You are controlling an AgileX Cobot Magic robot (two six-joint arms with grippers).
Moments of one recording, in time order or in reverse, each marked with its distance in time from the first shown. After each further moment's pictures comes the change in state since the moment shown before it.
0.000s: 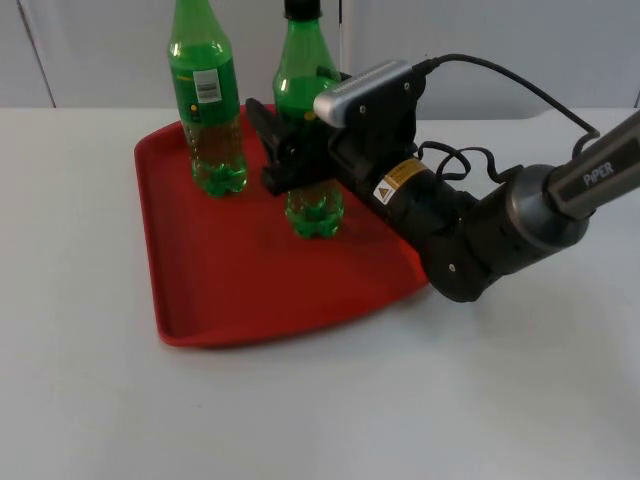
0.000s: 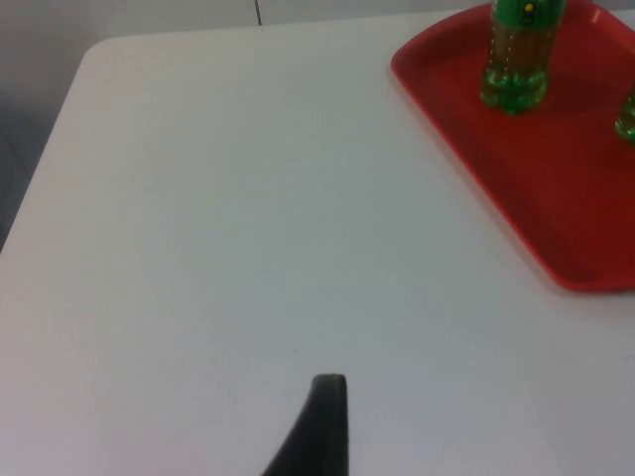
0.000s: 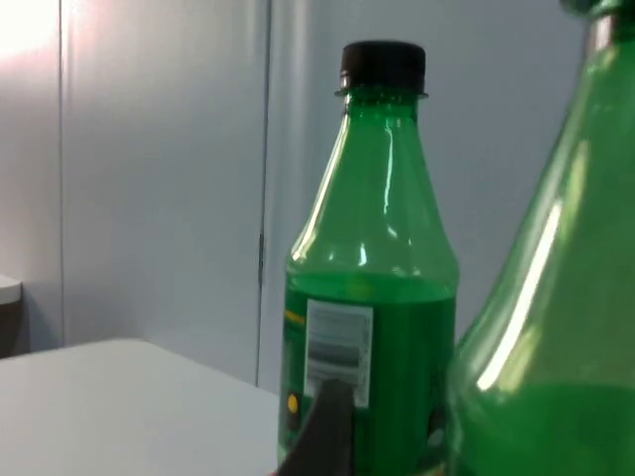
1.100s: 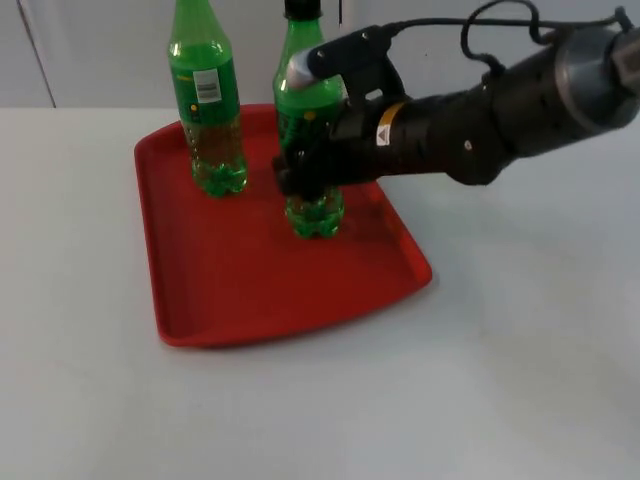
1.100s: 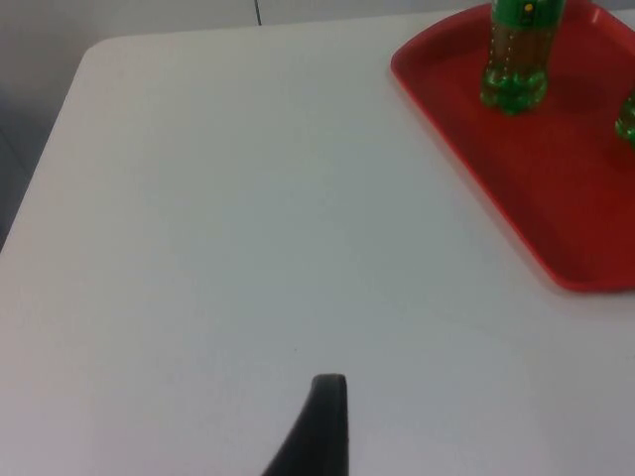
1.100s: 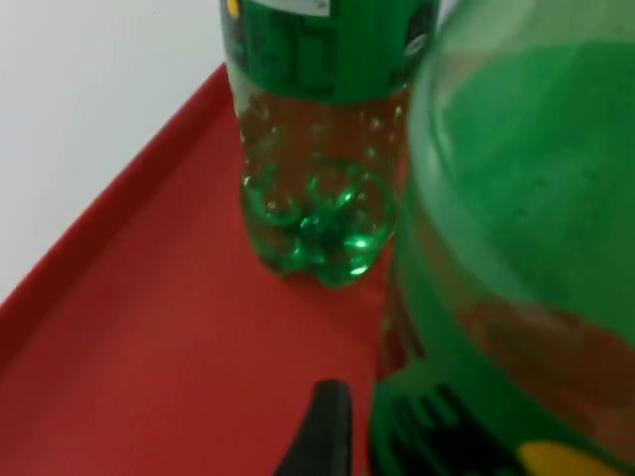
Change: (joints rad) right arm 0.008 -0.251 0.002 -0.051 1.000 0.089; left arm 0.000 0.000 0.000 0.000 0.000 0.000
